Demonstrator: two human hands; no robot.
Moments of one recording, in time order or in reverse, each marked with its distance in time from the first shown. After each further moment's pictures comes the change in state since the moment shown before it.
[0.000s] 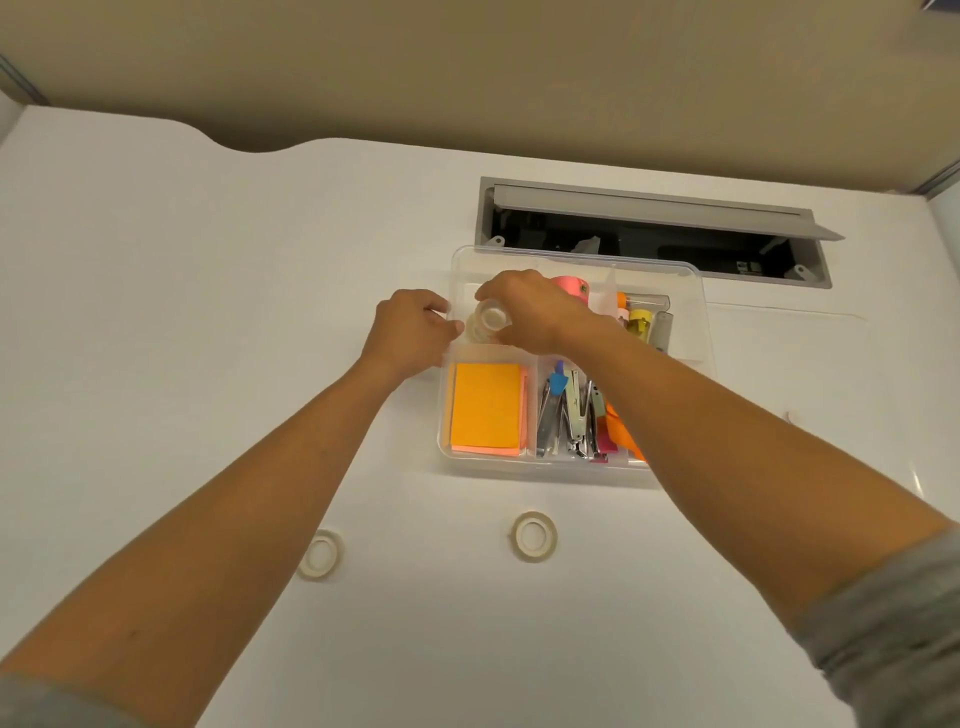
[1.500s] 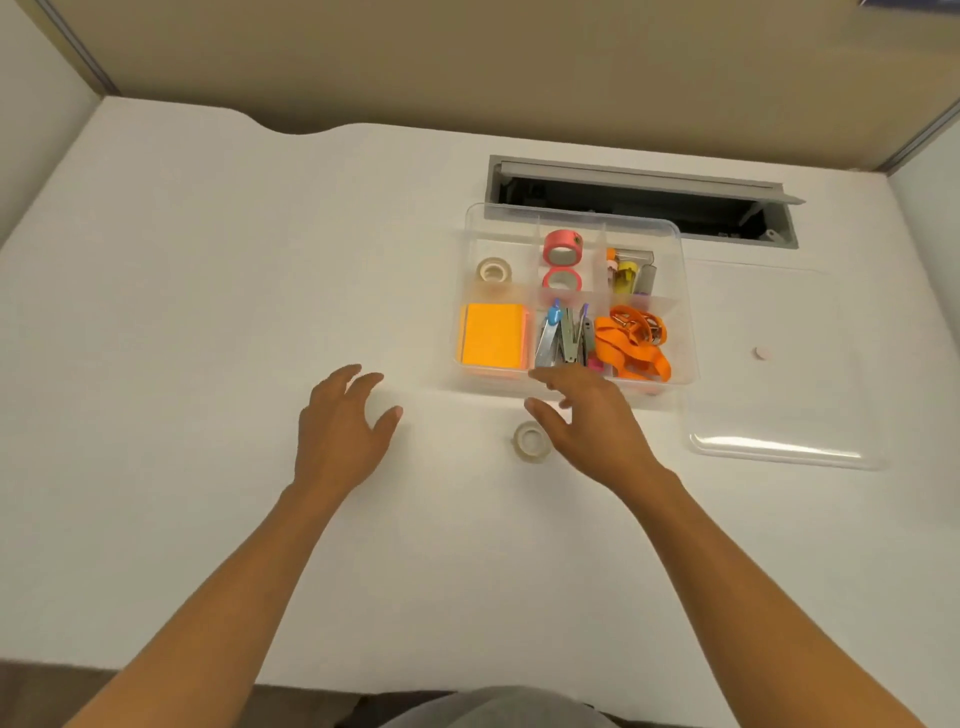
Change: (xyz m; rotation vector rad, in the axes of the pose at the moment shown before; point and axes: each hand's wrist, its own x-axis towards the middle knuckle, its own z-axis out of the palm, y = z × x) left_hand -0.183 -0.126 -0.020 0.487 0.237 0.121; right_hand -0.223 -0.046 0.064 0.319 0.299 0.099
